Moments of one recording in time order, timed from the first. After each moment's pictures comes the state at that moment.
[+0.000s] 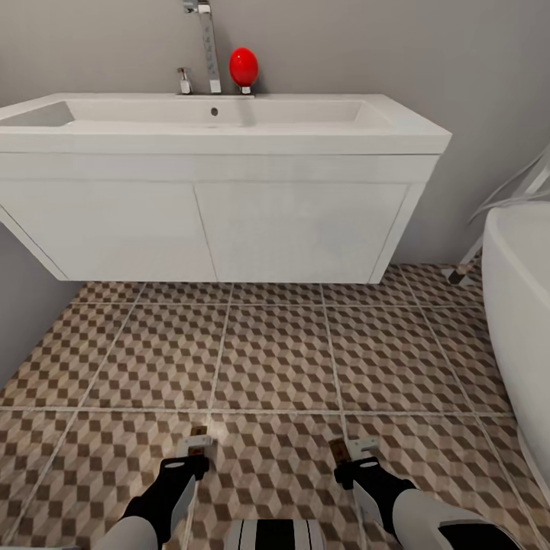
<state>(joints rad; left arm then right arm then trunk) -0.57 -0.13 0.29 -0.41 -0.26 0.20 0.22 -0.73 0.07 0.02 -0.03 0.15 0.10 -0.15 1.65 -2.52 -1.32</state>
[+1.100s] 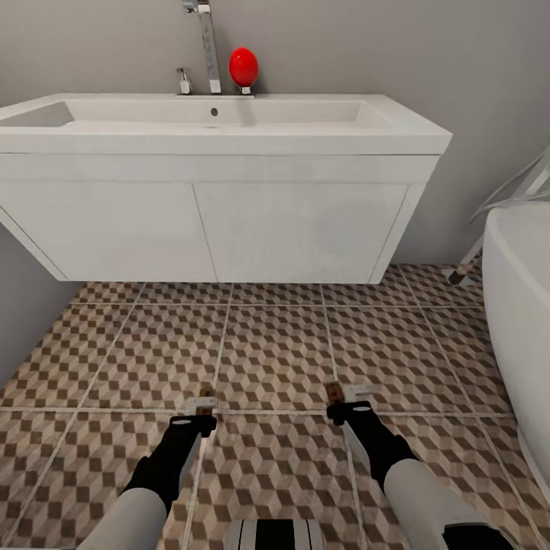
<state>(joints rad) -0.61 -0.15 0.20 -0.65 -0.25 0.39 0.18 -0.73 0.09 0.01 -0.45 0.09 0.30 -0.18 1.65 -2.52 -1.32</state>
